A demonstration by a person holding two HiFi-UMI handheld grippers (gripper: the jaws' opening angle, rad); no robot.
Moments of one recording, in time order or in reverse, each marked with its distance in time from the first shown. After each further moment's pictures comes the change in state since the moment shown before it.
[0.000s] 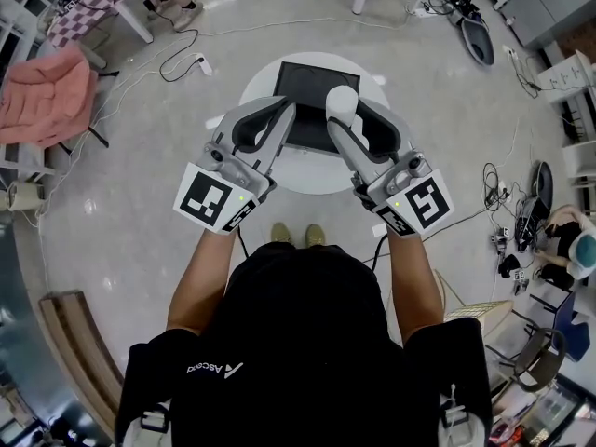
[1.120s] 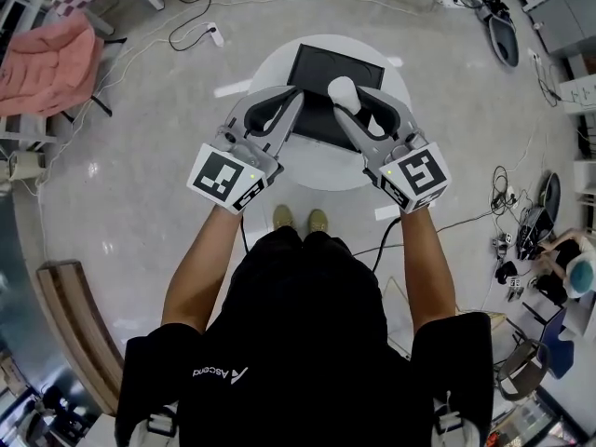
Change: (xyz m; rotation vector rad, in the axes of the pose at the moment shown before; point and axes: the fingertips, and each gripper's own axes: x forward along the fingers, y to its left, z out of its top) left arm 0.013 0.048 -0.093 -0.071 0.090 0.078; right arm 0.032 -0.052 -0.128 -0.029 0.336 0.068
